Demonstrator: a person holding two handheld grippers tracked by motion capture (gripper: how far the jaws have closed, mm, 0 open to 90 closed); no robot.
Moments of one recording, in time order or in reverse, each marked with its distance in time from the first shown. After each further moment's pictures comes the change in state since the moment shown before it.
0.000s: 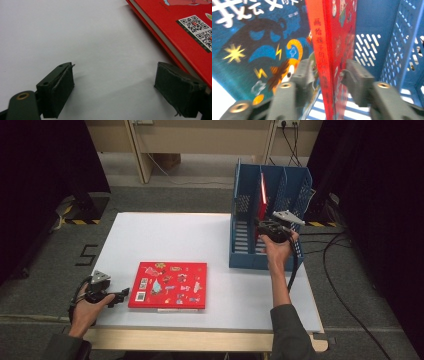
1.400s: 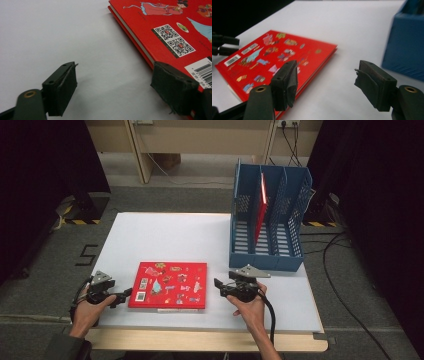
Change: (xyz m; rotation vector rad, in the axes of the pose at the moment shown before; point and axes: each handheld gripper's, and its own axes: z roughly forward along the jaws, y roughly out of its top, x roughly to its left) left arm -0.012 0.004 -0.007 -0.028 -0.062 0.007; right arm 0.119 -0.122 -0.062 0.237 0.330 -0.020
